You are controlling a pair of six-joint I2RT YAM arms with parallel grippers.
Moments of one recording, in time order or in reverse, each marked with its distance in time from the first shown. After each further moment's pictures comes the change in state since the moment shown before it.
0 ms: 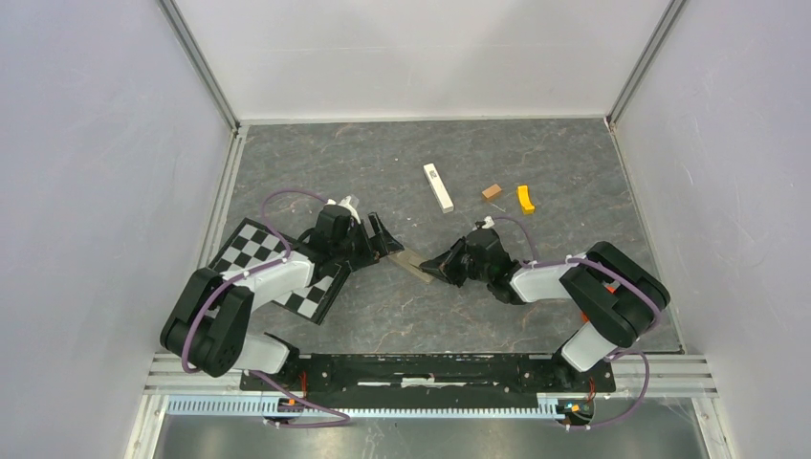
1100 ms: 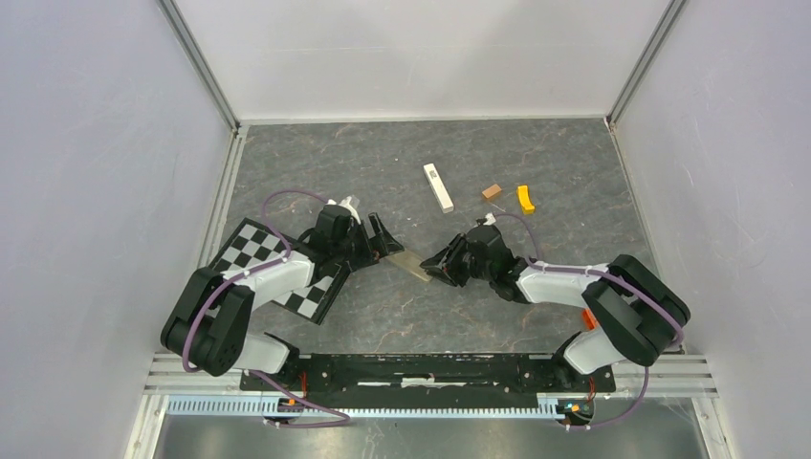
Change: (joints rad) left arm 0.004 0.005 0.000 -0.002 0.010 0.007; right arm 0.019 -0.108 0.036 -0.182 0.006 -0.005
